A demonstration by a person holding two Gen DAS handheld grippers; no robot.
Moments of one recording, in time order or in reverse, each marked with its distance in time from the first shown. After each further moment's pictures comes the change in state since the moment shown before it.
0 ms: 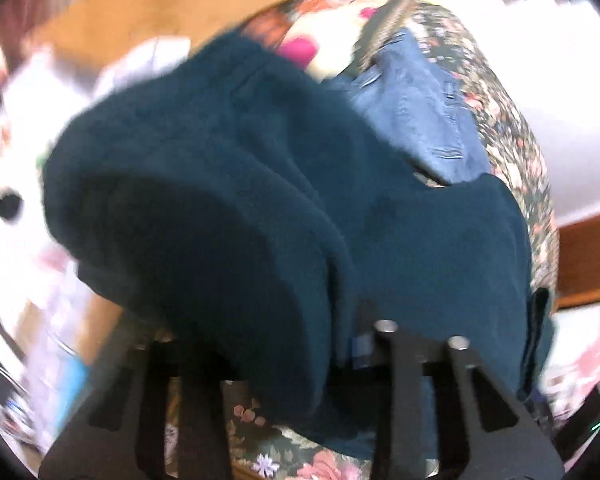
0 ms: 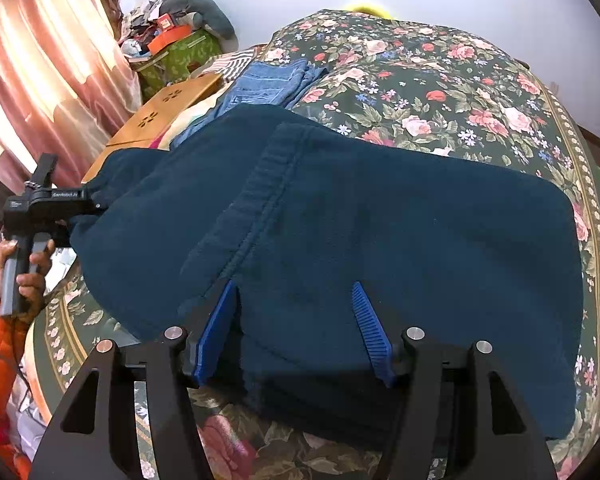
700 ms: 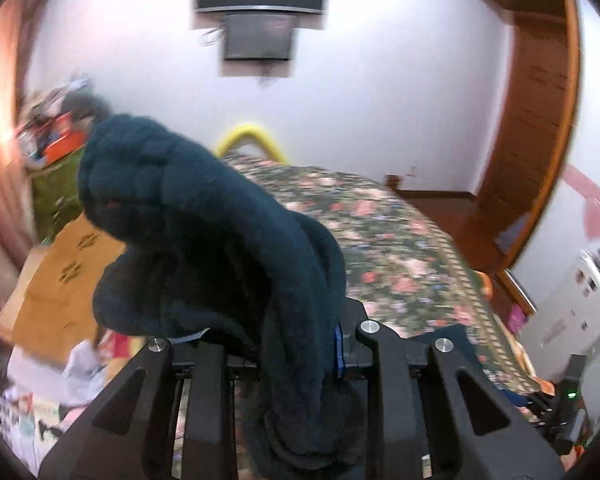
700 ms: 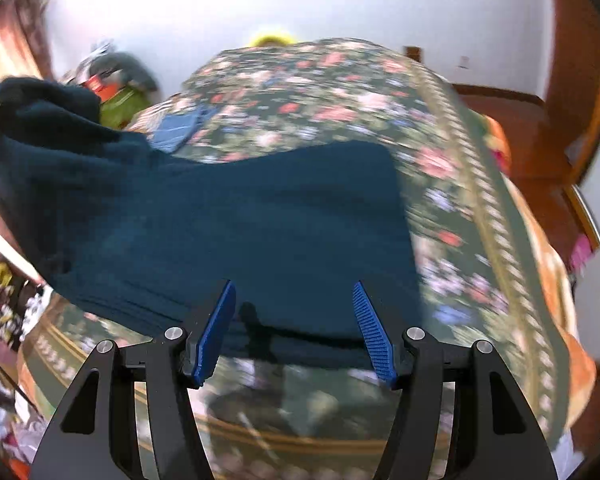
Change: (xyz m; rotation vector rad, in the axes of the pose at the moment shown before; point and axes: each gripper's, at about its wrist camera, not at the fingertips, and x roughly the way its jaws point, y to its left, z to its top) left arm -0.159 -0.286 -0.043 0.654 -0.502 -0.171; right arm -0.085 -0.096 -0.062 0.261 -0.109 -0.197
